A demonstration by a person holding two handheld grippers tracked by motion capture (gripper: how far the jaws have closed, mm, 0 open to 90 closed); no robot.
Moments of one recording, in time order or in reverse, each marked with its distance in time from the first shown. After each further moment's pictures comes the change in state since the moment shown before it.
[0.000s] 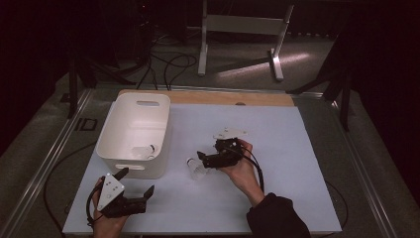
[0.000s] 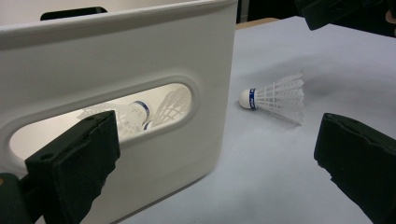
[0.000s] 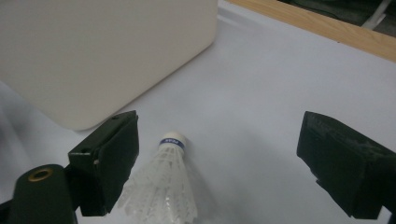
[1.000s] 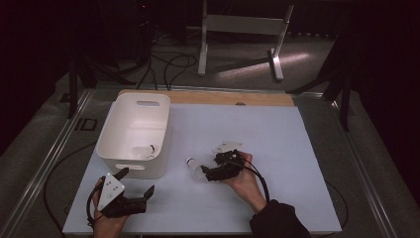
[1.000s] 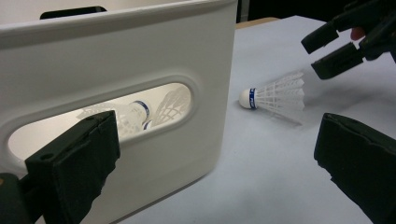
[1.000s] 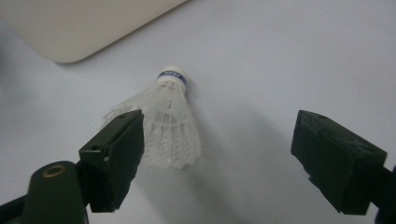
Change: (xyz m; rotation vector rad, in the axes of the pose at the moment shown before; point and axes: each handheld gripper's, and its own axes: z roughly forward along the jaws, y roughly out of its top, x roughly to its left) left arm 0.000 0.000 0.000 0.002 0.000 0.001; right arm 0.004 -0.038 0.011 0.119 0.007 -0.054
